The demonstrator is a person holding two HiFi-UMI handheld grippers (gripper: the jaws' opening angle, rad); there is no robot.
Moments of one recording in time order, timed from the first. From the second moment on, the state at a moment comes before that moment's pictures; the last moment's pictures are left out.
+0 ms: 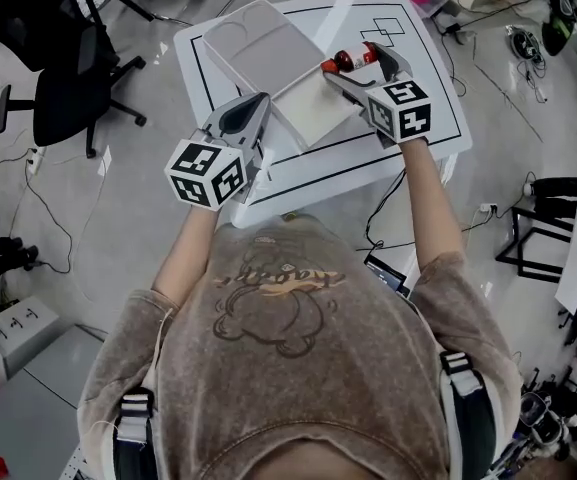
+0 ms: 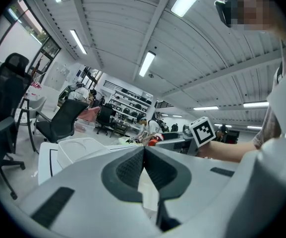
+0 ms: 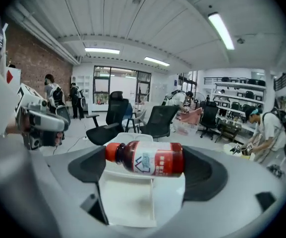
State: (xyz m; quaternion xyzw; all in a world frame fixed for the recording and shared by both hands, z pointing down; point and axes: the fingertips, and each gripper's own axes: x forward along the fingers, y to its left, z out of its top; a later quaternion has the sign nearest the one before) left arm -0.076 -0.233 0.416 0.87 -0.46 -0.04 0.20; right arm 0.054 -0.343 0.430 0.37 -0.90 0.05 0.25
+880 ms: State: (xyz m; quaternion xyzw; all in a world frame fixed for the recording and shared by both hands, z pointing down) left arm -0.050 -0.223 0.406 0.88 -0.43 -0.04 0.19; right arm 0.124 -0.256 0.374 0.42 -0.88 0.21 -0.11
